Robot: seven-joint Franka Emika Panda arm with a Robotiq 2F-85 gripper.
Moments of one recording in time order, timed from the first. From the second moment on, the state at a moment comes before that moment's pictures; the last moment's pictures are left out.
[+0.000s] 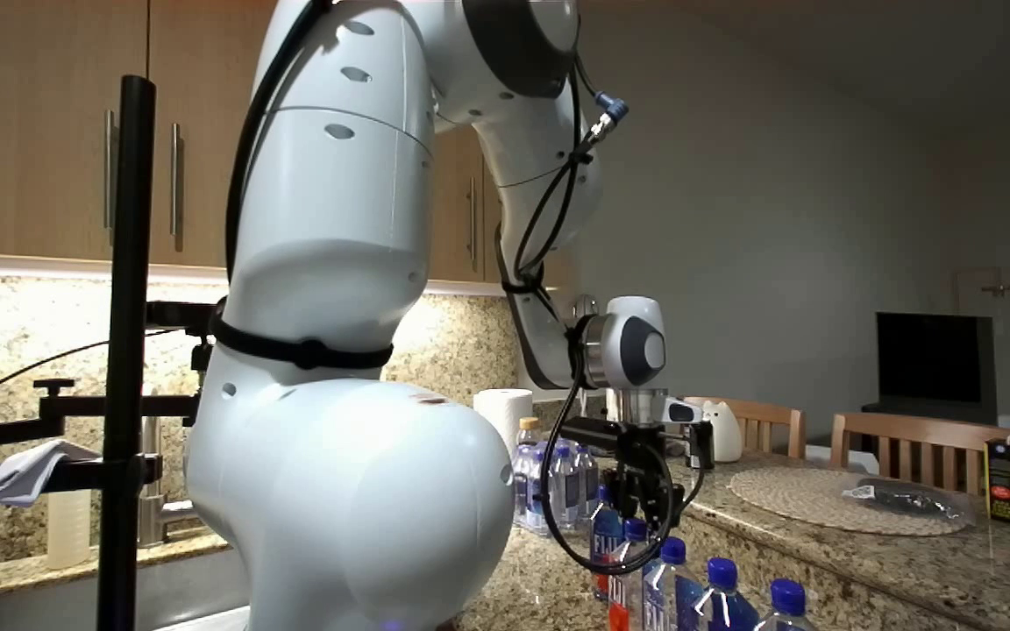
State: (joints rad) arm 0.17 0.07 0.09 -2.39 -0.06 2.42 0.52
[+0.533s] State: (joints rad) arm 0.17 0.08 0.09 -2.39 -0.06 2.42 0.52
